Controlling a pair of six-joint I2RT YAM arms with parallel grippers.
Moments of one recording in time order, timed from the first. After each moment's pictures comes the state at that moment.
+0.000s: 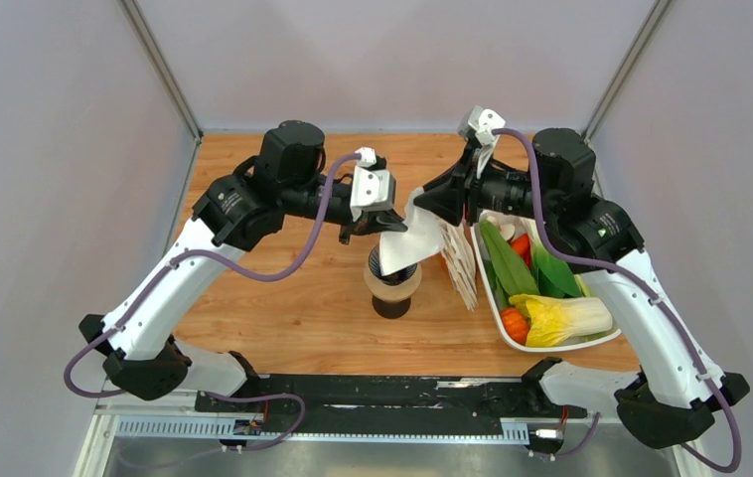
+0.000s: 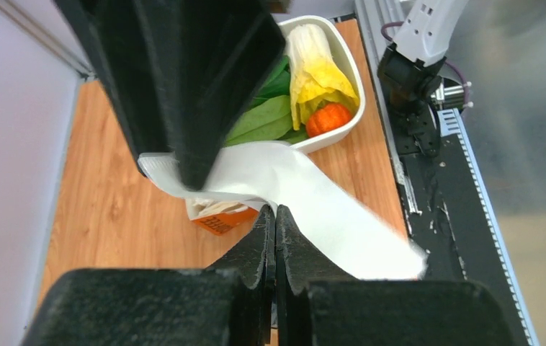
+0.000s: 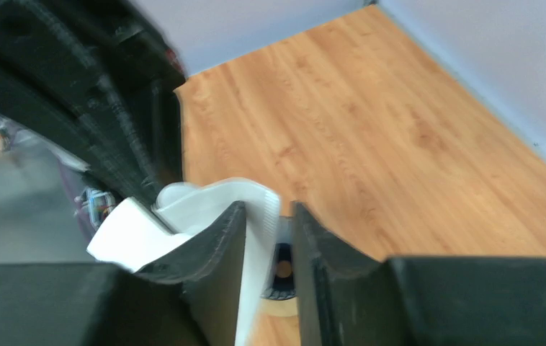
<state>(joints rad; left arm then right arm) -0.80 1.37 1.80 -0.83 0.75 0.53 0.58 1.16 1.58 -0.61 -0.57 0.00</state>
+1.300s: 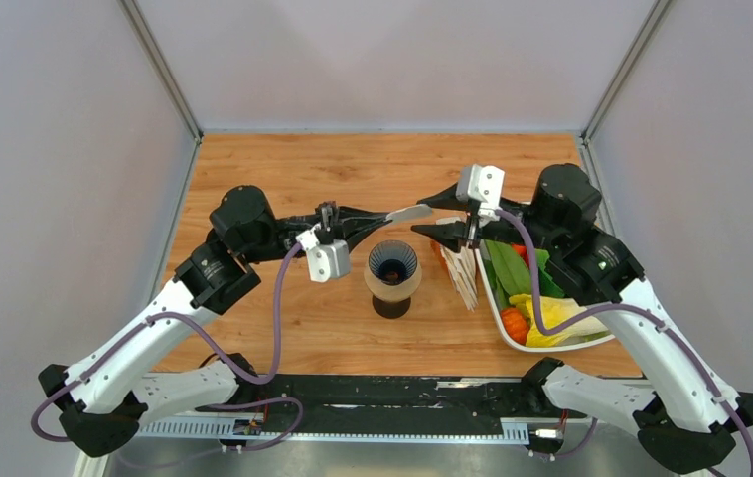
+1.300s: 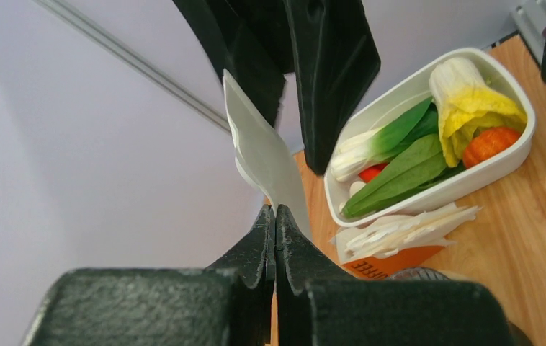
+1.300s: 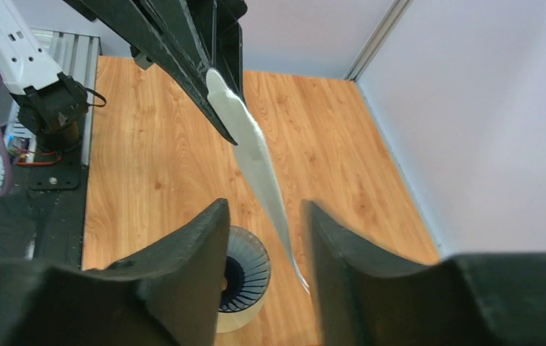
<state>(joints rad) -0.82 0.96 1.14 -0.13 0.63 0.81 0.66 0.99 1.35 -0.42 -0.64 -0.39</state>
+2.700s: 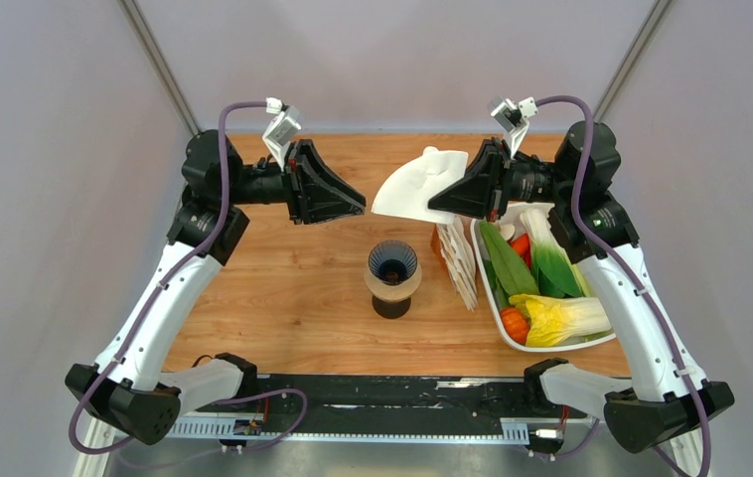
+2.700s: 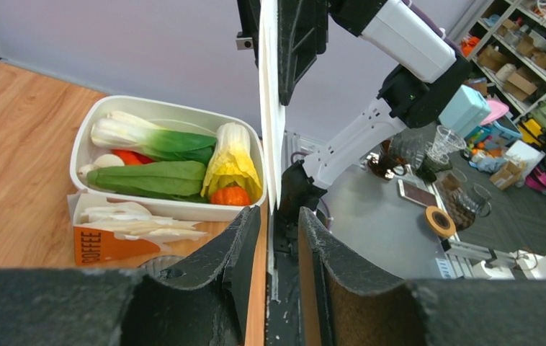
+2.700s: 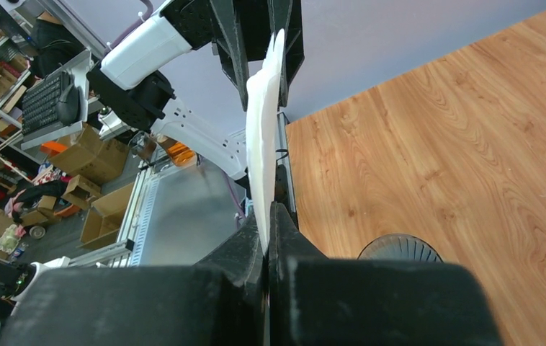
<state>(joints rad) -0.38 1.14 1.31 0.02 1.18 -0.54 0.33 1.14 1.41 -0.20 -1.16 0.51</state>
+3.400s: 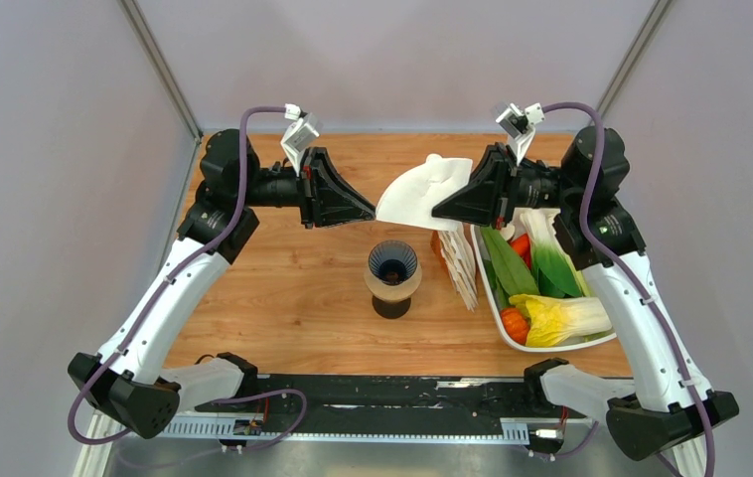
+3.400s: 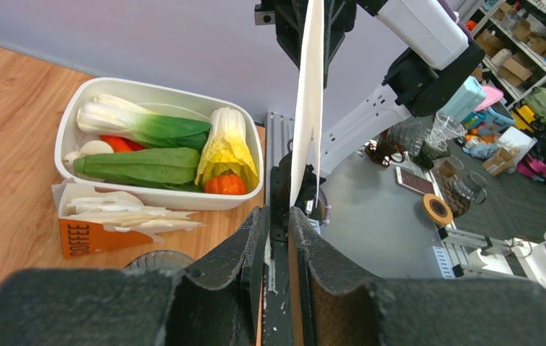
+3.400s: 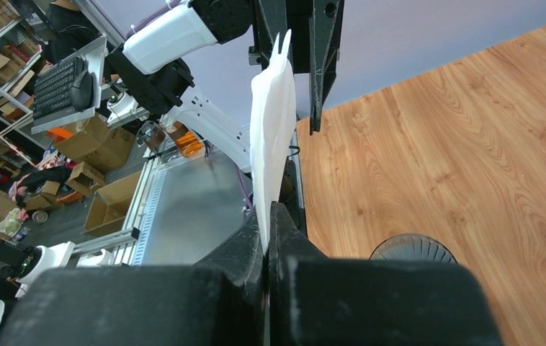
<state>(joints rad) -0.45 1.17 1.31 -0.07 1.15 -0.44 0.33 1.11 1.40 -0.20 -1.21 0.51</state>
